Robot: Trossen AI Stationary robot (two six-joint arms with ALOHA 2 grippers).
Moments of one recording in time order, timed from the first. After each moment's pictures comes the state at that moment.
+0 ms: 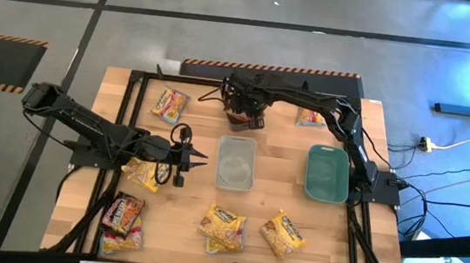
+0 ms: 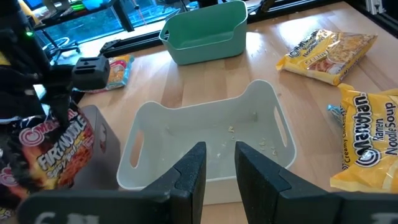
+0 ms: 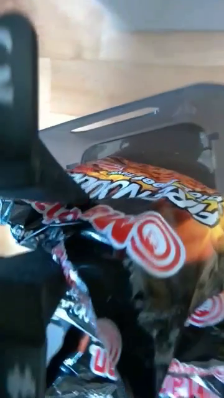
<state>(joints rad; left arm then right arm) -0.23 1.08 0.54 0.14 -0.35 0.11 -0.39 2.21 2.00 -1.11 0.19 -0.66</state>
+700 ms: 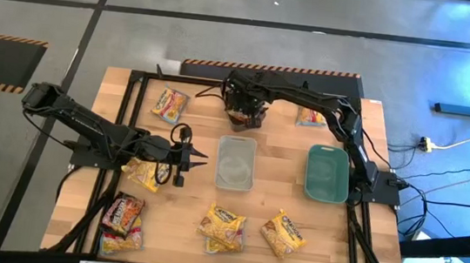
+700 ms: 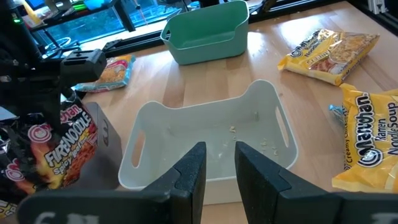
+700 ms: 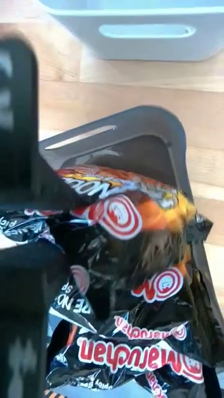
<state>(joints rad) -0.23 1.08 0.54 0.14 -0.36 0.11 -0.38 2.21 2.05 -1.11 0.11 -0.61</state>
